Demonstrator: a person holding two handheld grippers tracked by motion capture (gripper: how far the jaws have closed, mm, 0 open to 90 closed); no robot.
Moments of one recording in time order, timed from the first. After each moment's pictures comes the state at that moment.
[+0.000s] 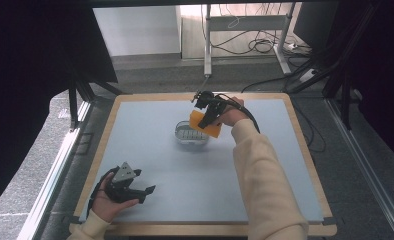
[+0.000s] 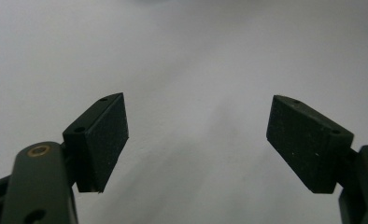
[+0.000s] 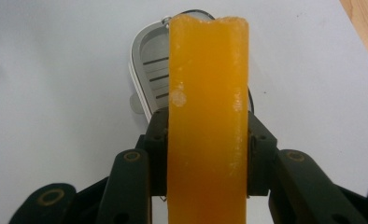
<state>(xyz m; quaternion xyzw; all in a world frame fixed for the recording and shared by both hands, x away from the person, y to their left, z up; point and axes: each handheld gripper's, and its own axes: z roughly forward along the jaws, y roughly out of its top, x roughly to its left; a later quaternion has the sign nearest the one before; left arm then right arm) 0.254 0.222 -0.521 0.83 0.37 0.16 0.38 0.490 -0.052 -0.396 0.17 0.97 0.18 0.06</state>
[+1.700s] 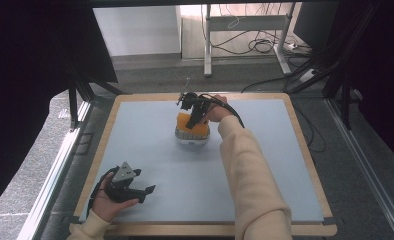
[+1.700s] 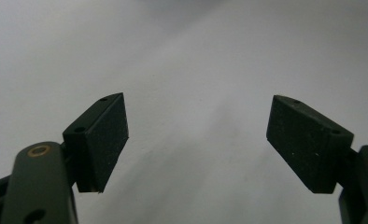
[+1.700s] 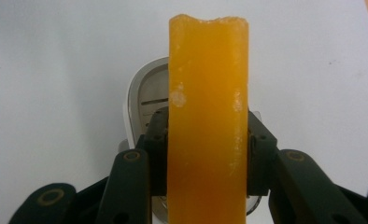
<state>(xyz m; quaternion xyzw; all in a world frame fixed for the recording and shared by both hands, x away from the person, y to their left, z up) 0.254 0.222 -0.521 0.83 0.38 0.16 0.38 0.514 -0.006 -0.422 0.09 0.98 0.17 0.04</state>
